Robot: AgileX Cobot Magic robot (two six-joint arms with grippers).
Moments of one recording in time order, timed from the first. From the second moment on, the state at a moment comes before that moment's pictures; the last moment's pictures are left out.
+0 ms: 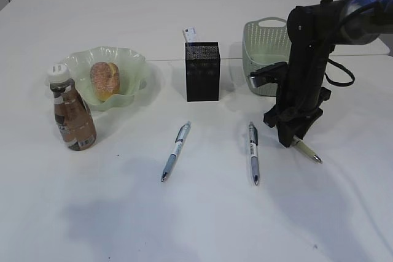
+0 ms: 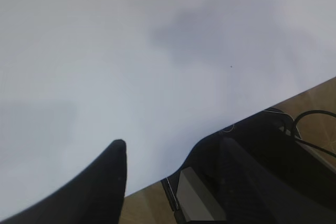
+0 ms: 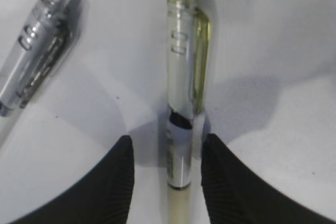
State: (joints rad) left arm -0.32 0.84 -0.82 -0.09 1.17 -0.03; right arm 0.18 2.30 -1.76 0.00 1.18 -0.32
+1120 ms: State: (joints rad) left arm -0.32 0.84 -0.82 -0.10 1.16 -0.03; right arm 0.18 2.30 -1.76 0.00 1.18 -0.32
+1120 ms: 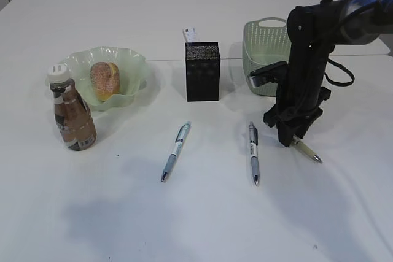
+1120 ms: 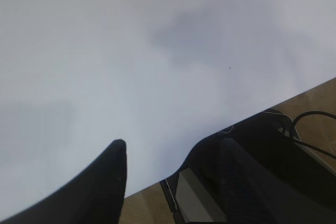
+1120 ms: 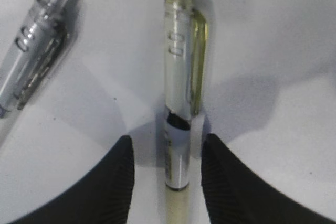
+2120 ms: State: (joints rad) left arm -0.32 0.84 -0.82 -0.12 1.15 -0.03; right arm 0.18 2.30 -1.76 0.00 1.16 -0.27
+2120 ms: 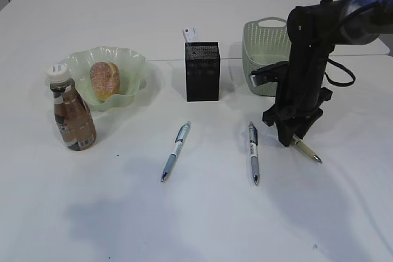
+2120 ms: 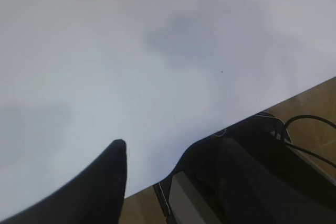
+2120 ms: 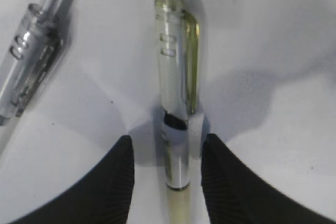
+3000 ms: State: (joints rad) left arm -0.32 0.84 -0.82 -0.14 1.13 -0.03; right arm 0.18 2.30 -1.76 0.00 1.16 -0.26
